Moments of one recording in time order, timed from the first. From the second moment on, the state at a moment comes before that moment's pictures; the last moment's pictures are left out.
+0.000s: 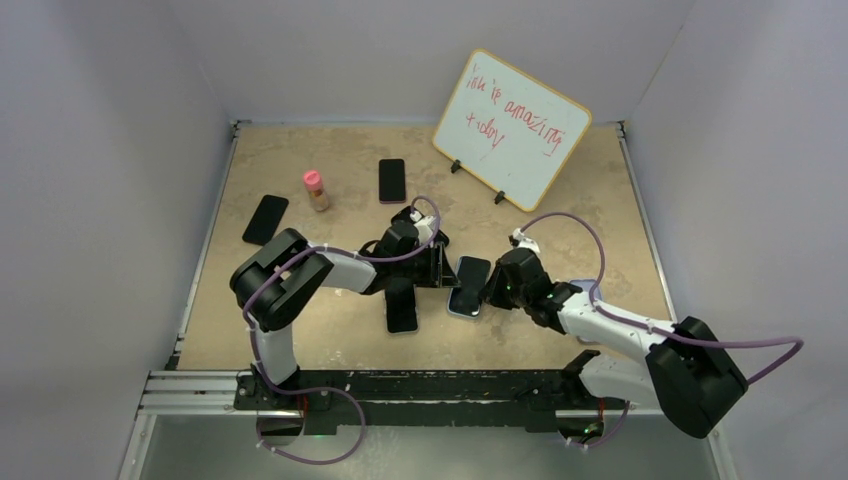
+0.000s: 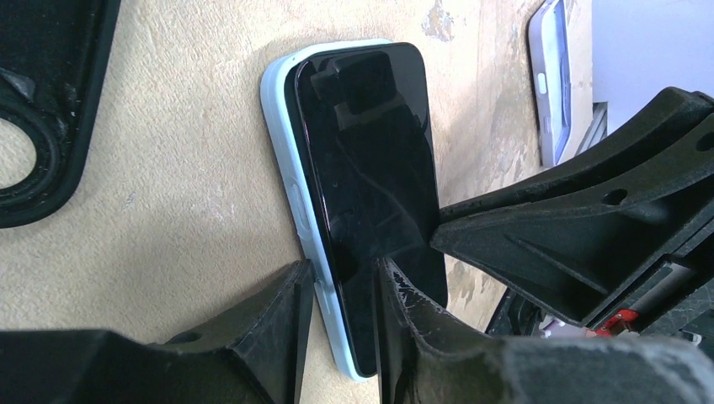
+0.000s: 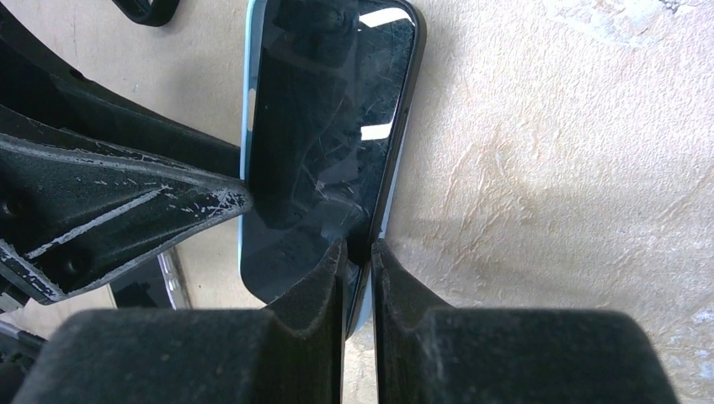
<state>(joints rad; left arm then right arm) -0.74 1.86 0.79 0.46 0.44 -0.75 0.64 1.16 0.42 -0.10 0.08 0.83</state>
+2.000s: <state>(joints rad) -0.77 1.78 0.71 0.44 0.33 -0.89 0.55 1.23 0.33 0.25 -0.16 0.88</state>
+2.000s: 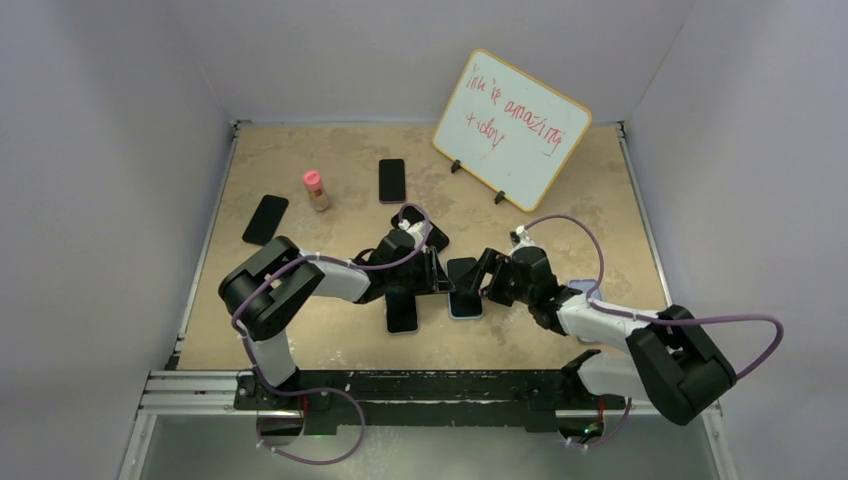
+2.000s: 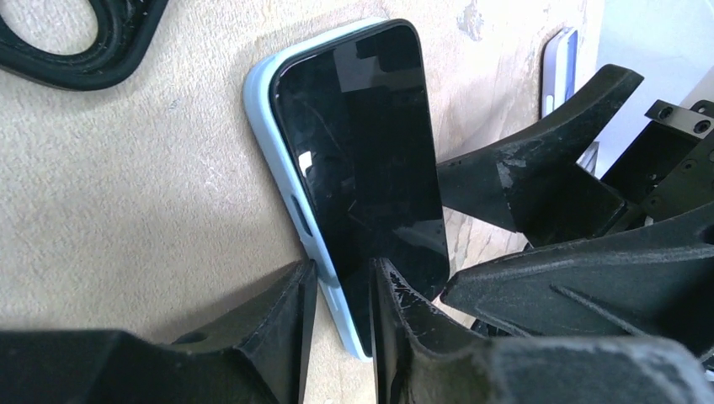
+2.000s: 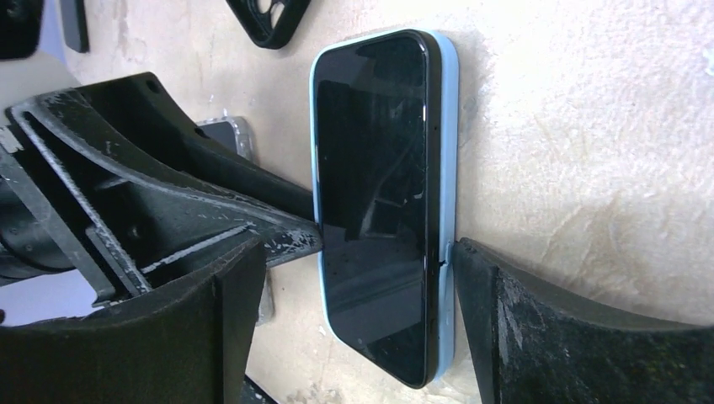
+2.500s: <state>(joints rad) -0.75 1.76 0.65 0.46 0.33 -0.89 0.50 1.32 0.24 0.57 -0.34 1.05</state>
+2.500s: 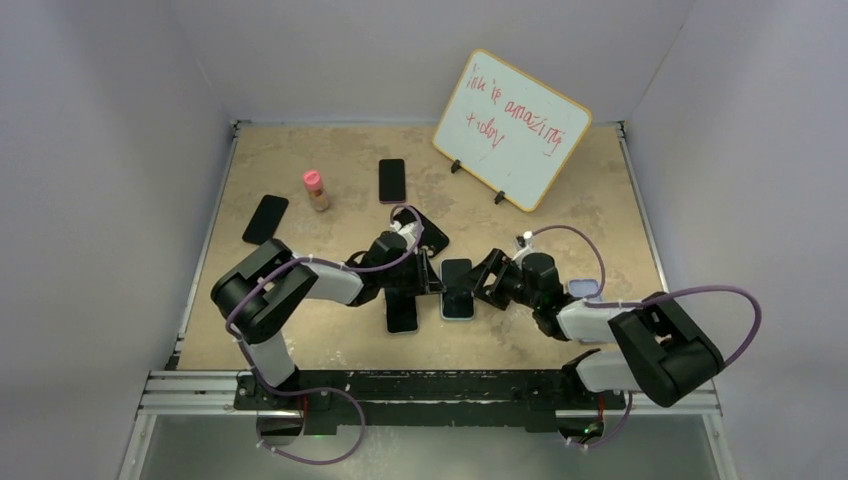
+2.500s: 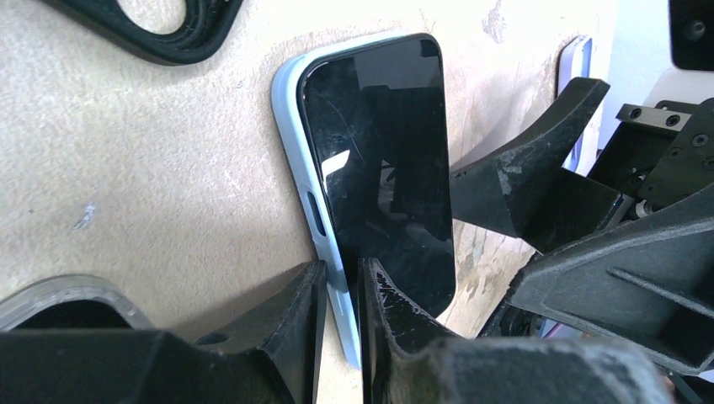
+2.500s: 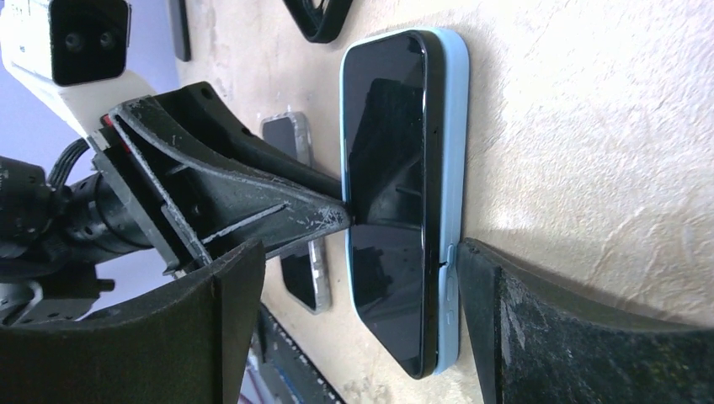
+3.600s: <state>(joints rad) -0.76 1.69 0.64 0.37 0.26 -0.85 0.49 1.74 0.16 1.29 -0.50 1.29</state>
